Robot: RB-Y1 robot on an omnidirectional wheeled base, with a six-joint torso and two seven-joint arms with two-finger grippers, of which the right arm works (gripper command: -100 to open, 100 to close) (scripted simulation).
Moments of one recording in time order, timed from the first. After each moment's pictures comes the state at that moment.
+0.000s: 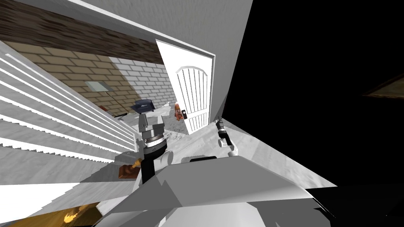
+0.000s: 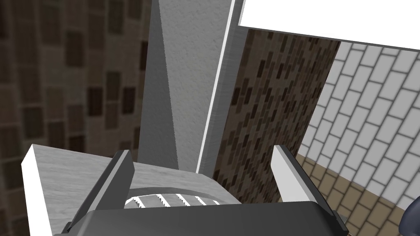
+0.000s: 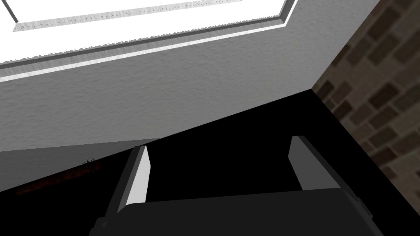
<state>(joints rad) 0.09 -0.06 0.07 -1.57 -0.14 -0.48 0.05</state>
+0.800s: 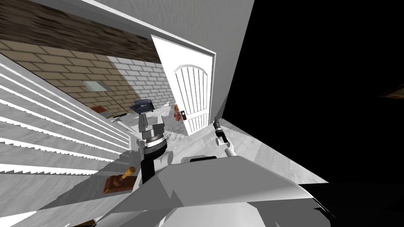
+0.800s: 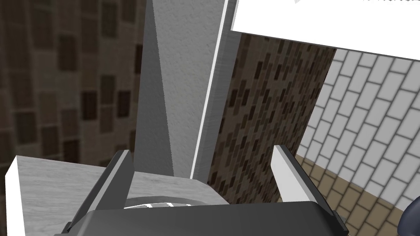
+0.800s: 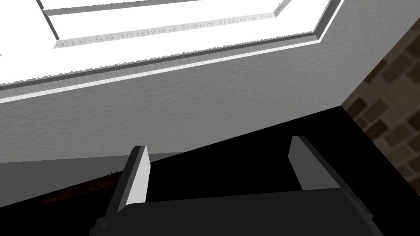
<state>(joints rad) -0.02 -0.06 0.09 -1.40 -0.15 -0.47 0.06</state>
